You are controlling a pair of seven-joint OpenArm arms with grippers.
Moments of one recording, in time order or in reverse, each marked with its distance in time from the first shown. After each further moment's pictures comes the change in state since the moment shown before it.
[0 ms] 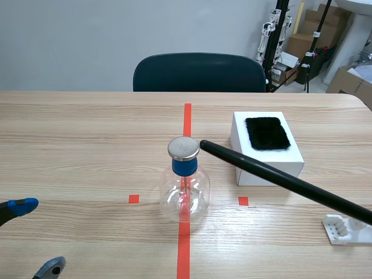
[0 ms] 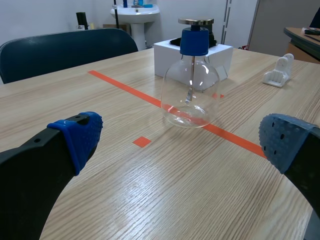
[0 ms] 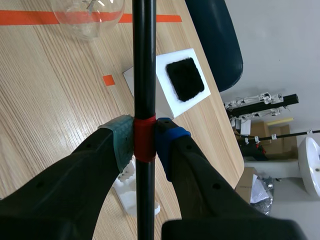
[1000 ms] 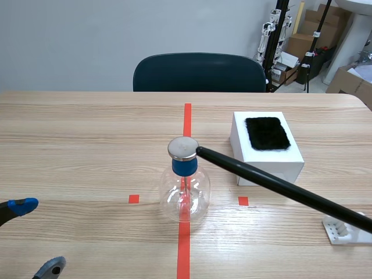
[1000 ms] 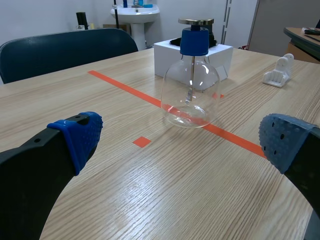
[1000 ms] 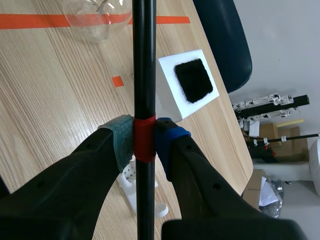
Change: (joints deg) left arm 0.0 0.0 0.0 0.0 0.0 0.0 0.0; right arm 0.0 0.0 0.0 0.0 0.0 2.1 0.3
